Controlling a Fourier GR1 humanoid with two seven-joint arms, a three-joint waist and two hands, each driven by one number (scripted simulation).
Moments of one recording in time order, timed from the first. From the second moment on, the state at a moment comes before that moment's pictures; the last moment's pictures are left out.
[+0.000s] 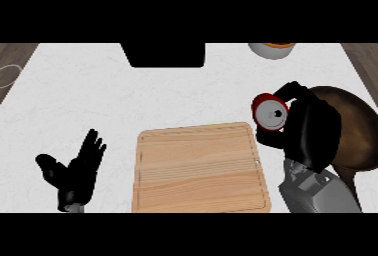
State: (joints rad) left arm 0.08 0.13 -0.06 -1.45 0.27 0.23 0.11; right arm -0.35 -0.14 0.30 -1.80 1.28 -0.03 0.96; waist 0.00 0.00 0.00
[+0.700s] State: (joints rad) left arm 0.06 0.10 -0.06 -1.42 0.24 0.22 0.08; right arm -0.46 -0.35 -0.09 -1.22 1.08 -0.38 0.53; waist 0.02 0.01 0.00
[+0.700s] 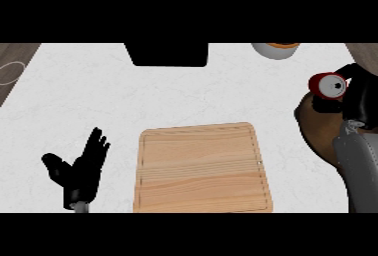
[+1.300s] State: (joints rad) left arm 0.04 0.09 -0.07 -1.43 0.24 0.21 0.10; right arm -0.64 -0.51 -0.28 -0.57 0.93 -0.47 0.21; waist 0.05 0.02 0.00
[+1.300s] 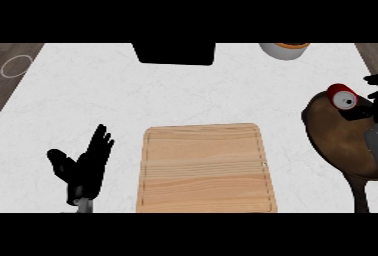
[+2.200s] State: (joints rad) left arm 0.05 0.08 -0.06 -1.43 0.23 0.23 0.11; right arm -0.72 -0.53 -0.69 -0.41 0.42 -0.29 -0.39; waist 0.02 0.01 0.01
